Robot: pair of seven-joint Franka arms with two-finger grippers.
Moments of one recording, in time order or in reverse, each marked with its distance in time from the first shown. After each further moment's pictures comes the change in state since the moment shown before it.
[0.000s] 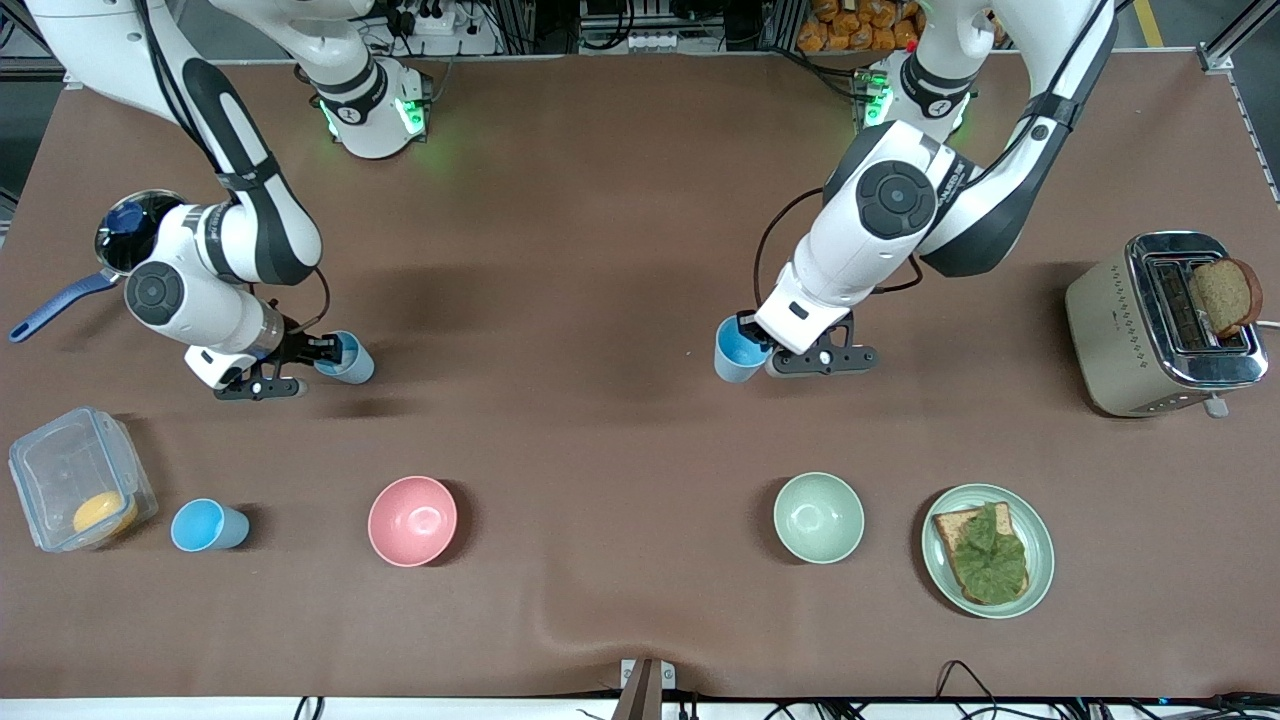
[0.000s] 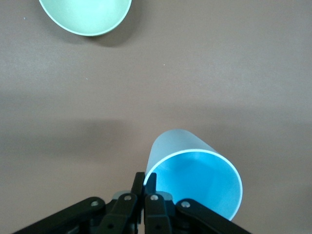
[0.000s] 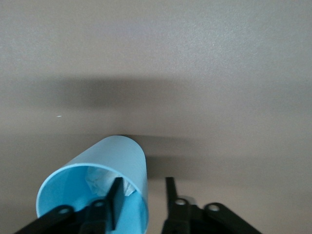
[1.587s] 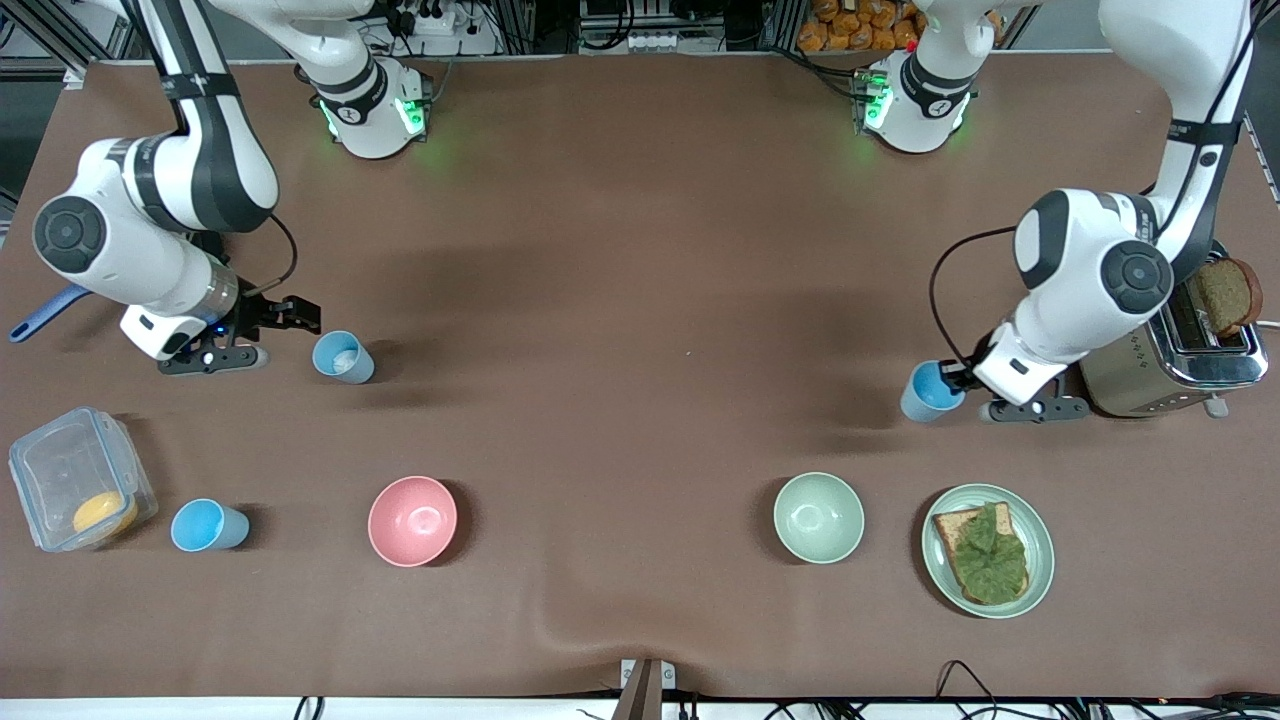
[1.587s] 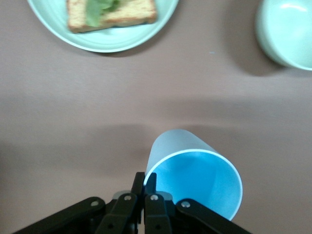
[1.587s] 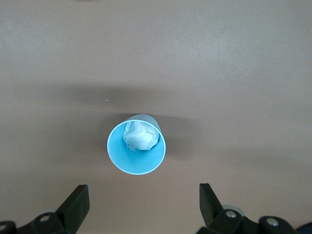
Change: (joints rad) left arm 0.161 -0.087 0.289 -0.252 -0.025 0.137 0.491; right arm 0.014 -0.224 0.013 0.054 -0.003 -0.265 -0.022
